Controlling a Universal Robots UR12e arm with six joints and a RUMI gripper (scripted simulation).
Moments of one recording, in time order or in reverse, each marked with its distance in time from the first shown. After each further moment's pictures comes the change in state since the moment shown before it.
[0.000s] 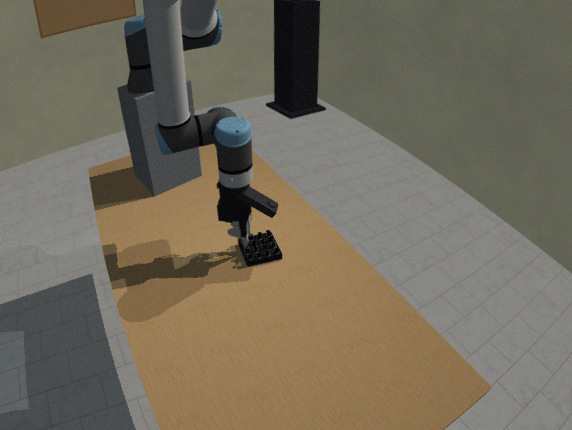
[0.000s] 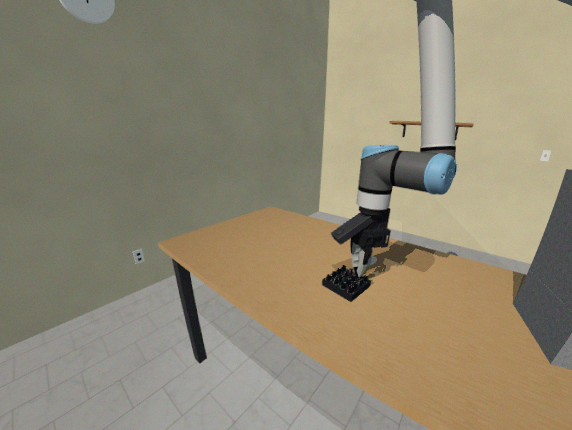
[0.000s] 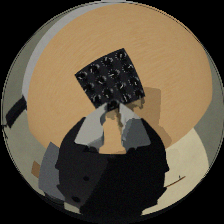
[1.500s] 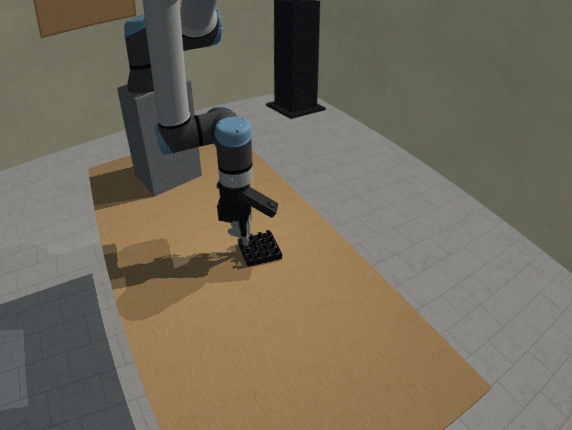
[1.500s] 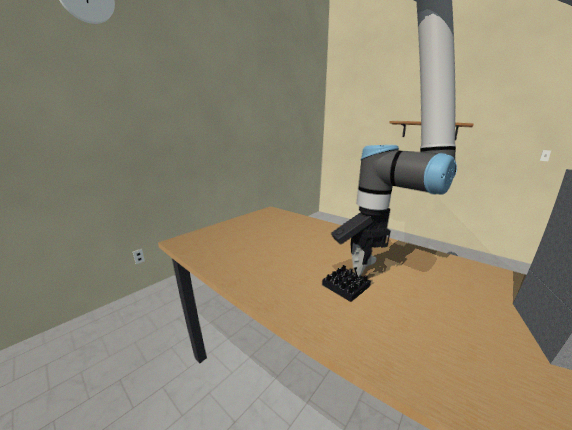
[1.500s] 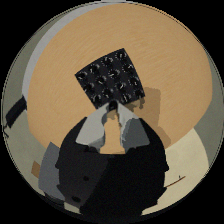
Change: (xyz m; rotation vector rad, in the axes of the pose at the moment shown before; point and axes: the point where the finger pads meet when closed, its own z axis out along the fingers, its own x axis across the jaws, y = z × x) arm 0.000 0.000 0.000 0.000 0.000 0.000
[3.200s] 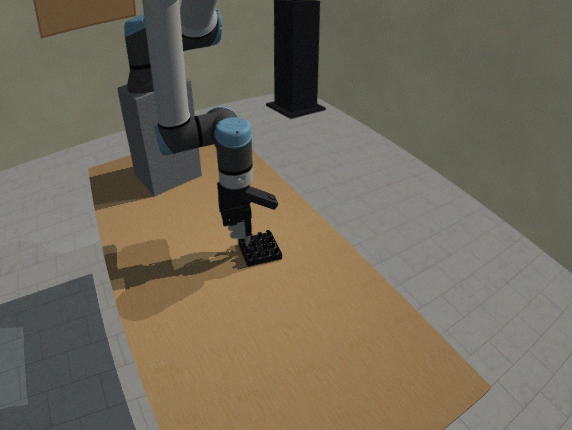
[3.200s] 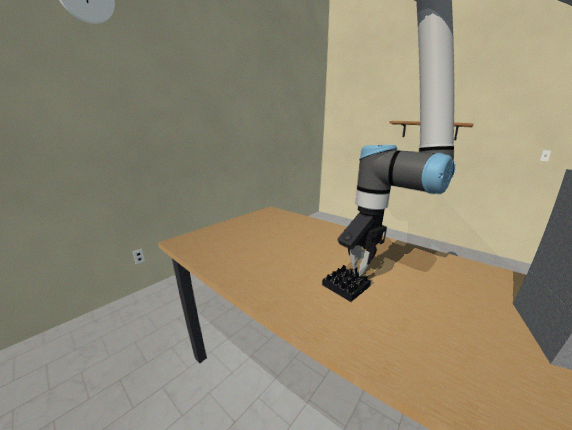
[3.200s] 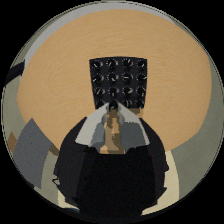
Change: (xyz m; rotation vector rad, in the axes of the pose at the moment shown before) arm -0.002 0.000 0.000 -0.002 0.001 -0.418
